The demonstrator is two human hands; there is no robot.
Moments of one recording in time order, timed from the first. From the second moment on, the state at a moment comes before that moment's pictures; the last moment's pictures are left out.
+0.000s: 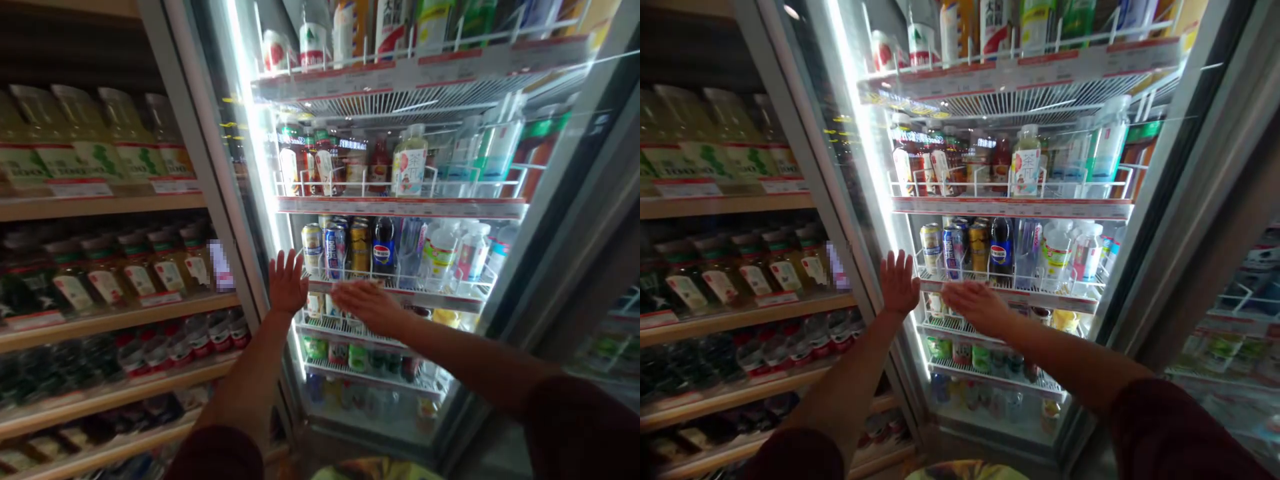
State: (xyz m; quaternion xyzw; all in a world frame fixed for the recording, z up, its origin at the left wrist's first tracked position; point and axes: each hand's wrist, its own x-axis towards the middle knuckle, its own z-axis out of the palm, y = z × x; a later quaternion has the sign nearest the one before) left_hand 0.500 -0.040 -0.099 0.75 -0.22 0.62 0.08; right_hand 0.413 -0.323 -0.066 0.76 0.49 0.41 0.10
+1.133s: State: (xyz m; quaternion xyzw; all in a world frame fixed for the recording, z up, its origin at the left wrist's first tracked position) left_hand 0.499 -0.042 -0.096 0.78 -0.20 0.58 0.11; right_hand 0.373 -0.513 -0.071 0.76 0.14 0.63 0.06
